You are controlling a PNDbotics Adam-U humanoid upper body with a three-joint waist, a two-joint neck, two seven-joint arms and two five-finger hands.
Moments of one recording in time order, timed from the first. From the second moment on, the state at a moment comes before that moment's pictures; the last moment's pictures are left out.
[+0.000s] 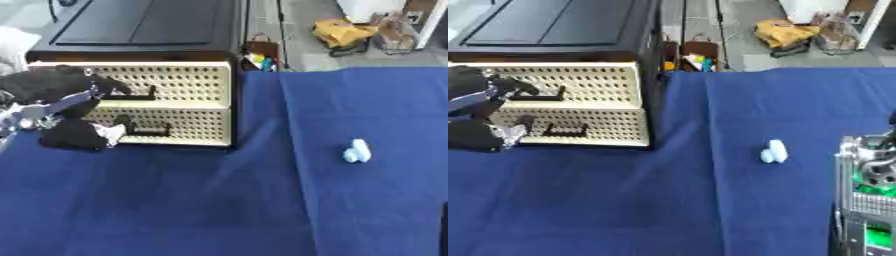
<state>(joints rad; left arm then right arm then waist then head) -0.58 0.85 -0.18 -1.99 -0.78 0.29 -0.81 -0.65 0.05 -0.10 -1.98 0.68 -0.47 -0.71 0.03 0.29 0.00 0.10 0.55</state>
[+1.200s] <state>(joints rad) -0.62 0.85 -0.21 -1.98 -0.88 0.35 -0.86 -0.66 0.05 -0.10 -1.98 0.67 -0.46 -0.70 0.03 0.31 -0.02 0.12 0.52</state>
